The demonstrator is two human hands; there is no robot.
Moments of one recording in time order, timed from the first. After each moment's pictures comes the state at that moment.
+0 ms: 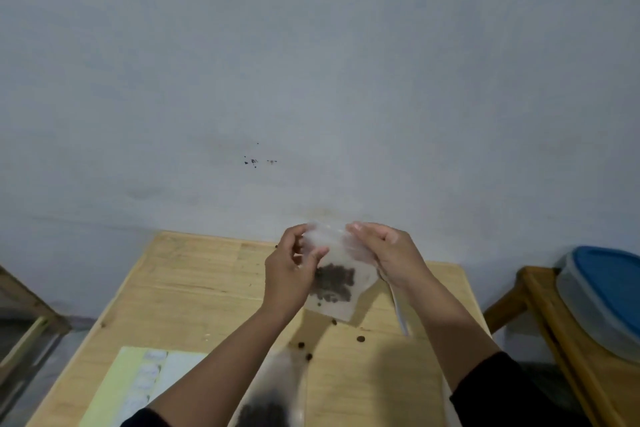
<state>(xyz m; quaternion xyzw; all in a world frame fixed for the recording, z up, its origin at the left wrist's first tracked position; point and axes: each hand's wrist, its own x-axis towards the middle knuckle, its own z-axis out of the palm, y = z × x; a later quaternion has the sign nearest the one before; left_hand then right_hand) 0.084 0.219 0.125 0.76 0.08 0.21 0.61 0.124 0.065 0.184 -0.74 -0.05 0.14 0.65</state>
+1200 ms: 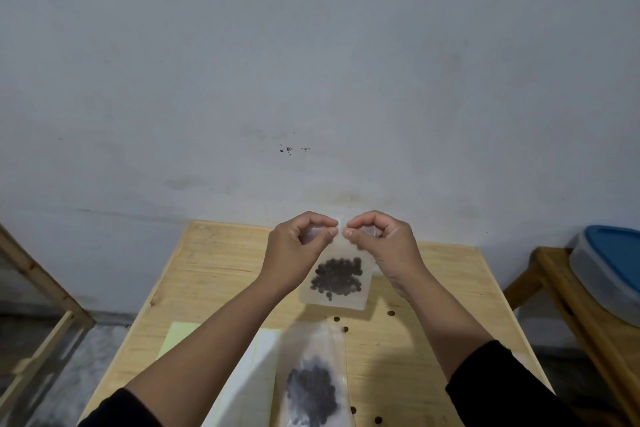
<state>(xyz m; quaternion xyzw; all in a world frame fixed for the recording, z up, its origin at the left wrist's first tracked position) 0.031 0.284 0.160 0.76 0.01 0.14 0.64 0.066 0.127 0.178 -0.76 -0.09 0.04 0.64</state>
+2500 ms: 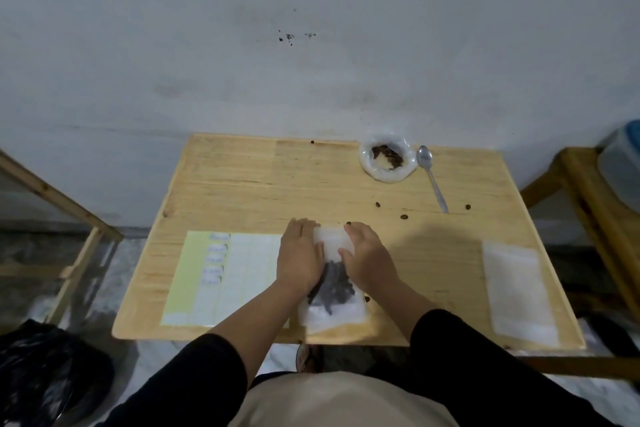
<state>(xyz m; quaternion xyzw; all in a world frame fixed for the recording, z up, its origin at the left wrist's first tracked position) -0.031 0.272 -0.012 0.95 0.09 0.00 0.30 -0.009 0.131 -0.021 -0.95 -0.16 0.00 0.27</state>
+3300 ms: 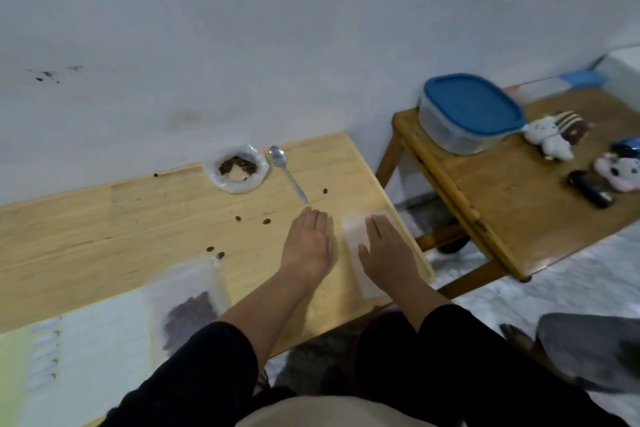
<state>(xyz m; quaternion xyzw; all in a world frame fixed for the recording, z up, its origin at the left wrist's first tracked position) 0.012 0.048 0.016 0.95 -0.25 0.03 0.20 -0.034 -0.111 0.010 -1.00 0.02 -0.04 0.04</state>
